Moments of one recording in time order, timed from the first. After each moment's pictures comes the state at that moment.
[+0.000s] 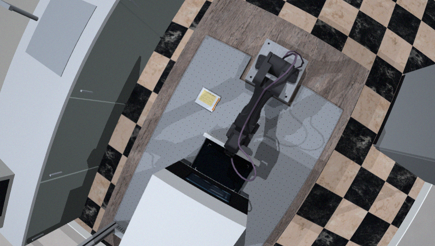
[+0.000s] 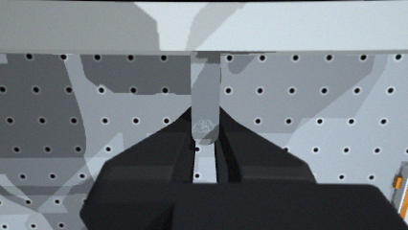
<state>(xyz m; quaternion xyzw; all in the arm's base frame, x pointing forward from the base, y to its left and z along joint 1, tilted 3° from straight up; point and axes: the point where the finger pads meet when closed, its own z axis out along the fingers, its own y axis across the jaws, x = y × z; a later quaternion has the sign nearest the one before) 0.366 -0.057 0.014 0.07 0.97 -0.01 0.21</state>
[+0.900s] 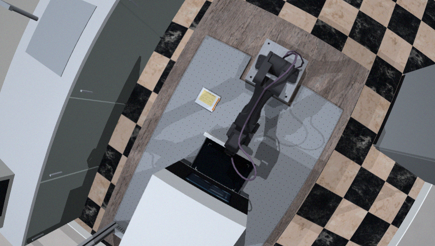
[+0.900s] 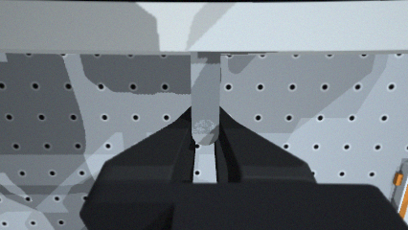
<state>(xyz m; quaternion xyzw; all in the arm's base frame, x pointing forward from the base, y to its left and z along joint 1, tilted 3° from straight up) 0.363 -0.057 0.014 0.07 0.97 -0.01 0.21</state>
